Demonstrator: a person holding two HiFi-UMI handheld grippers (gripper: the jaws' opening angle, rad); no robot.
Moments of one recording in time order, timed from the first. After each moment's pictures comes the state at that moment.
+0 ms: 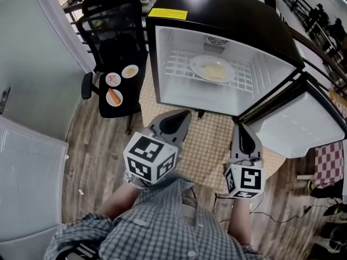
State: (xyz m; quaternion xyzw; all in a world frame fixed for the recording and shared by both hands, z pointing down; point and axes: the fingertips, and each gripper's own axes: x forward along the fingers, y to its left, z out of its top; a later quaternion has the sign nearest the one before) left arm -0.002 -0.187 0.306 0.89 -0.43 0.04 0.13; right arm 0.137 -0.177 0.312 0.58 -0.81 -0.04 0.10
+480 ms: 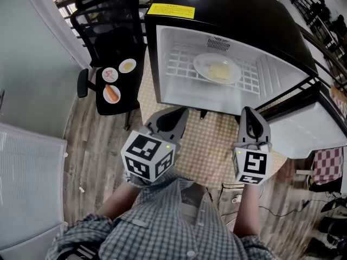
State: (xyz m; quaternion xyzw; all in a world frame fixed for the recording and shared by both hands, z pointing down) left arm -0.025 -0.223 0.325 0.88 -0.44 0.04 0.16; right arm 0.134 -0.245 0.311 0.58 -0.79 -0.10 0.18
